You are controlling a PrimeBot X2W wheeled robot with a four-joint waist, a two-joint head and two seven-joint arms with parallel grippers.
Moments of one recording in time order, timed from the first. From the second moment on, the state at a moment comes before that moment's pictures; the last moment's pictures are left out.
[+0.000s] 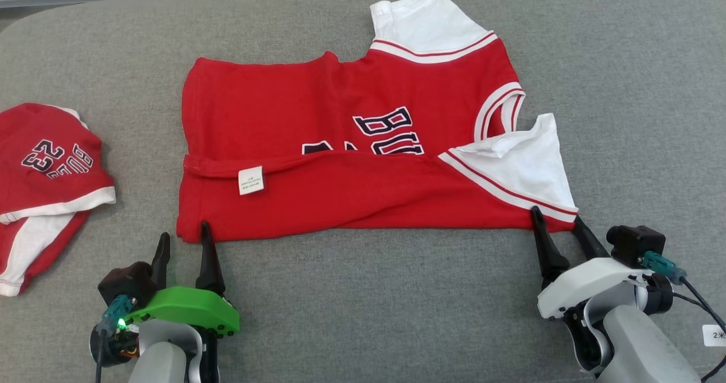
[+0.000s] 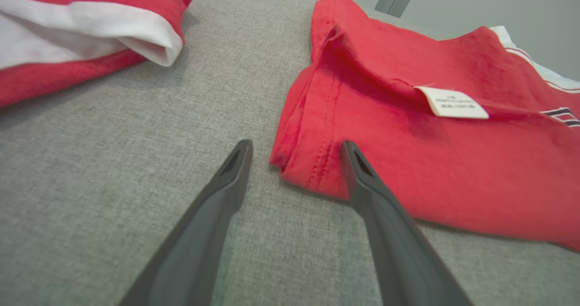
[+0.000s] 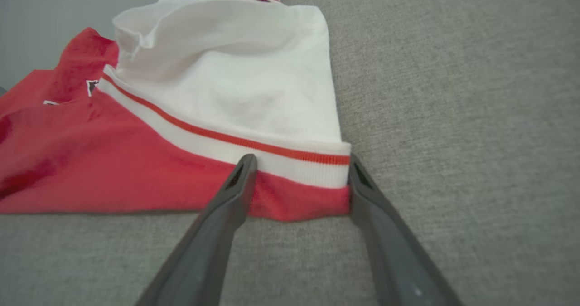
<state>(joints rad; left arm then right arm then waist) -0.23 0.05 -0.06 0.52 -0.42 0.01 -0.26 -0.29 -0.15 0.17 0.58 0.47 0.13 -0.27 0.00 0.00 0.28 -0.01</state>
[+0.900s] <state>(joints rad) -0.23 0.05 -0.01 0.56 -0.41 -0.05 -0.26 -0.32 -0.17 0.17 0.59 0.44 0.13 -0.26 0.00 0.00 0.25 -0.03</state>
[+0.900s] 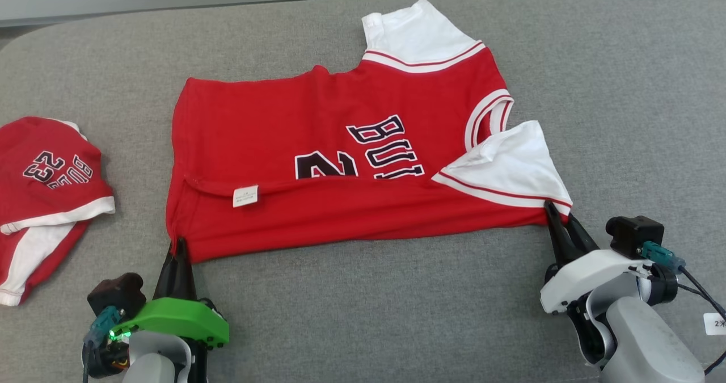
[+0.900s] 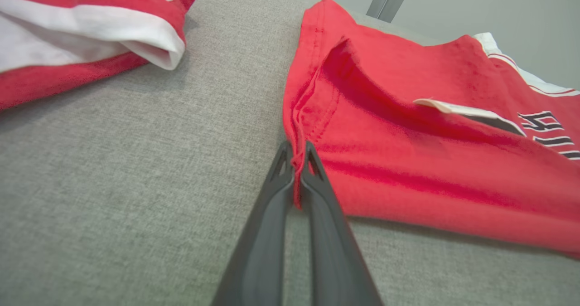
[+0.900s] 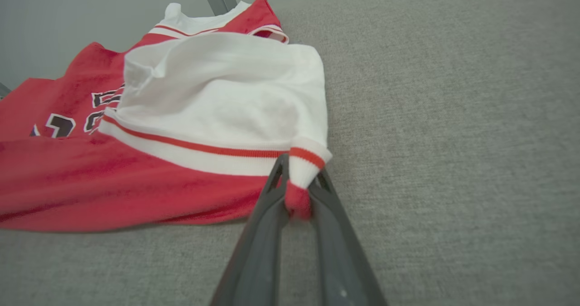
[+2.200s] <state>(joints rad) -0.48 0.05 -0.05 0.73 -0.31 0.06 -0.26 -0.49 -0.18 0.23 0.57 0.37 0.13 -0.26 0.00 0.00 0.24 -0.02</state>
